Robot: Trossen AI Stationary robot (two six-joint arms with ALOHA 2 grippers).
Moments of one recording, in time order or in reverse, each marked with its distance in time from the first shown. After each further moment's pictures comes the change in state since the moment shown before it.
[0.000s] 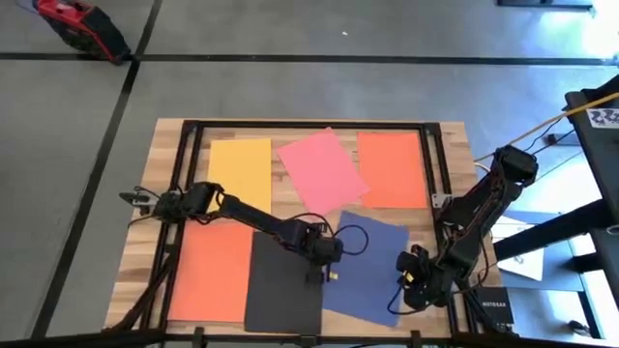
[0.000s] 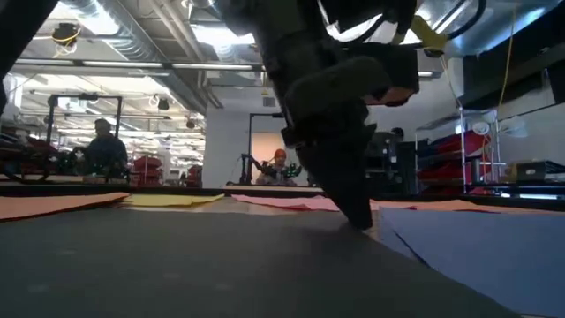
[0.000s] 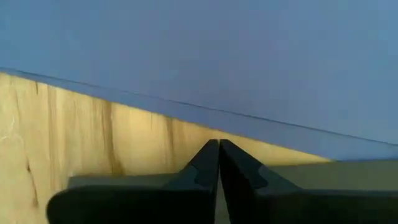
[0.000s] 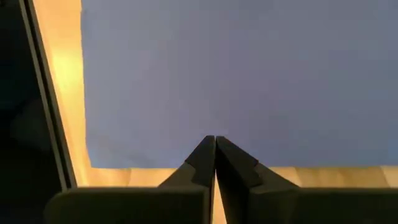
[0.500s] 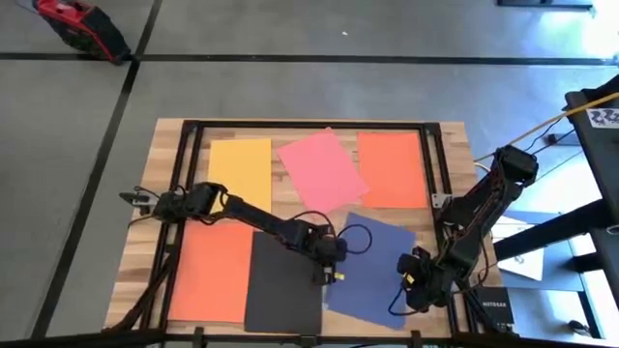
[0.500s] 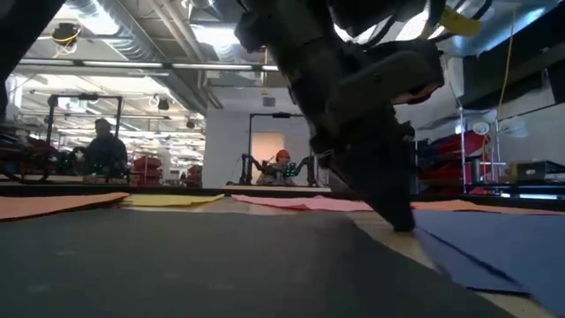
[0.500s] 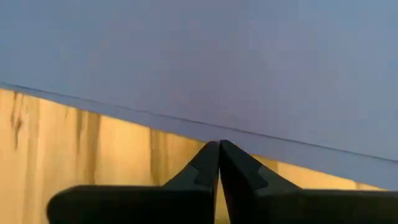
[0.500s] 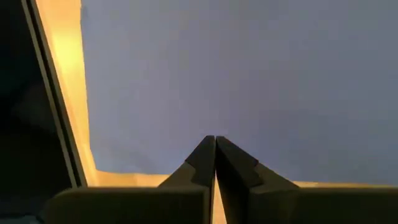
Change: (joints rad) left arm 0.019 0.008 -0.003 0.173 0.012 0.012; right arm 0.000 0.000 0.001 0.002 -0.100 0.000
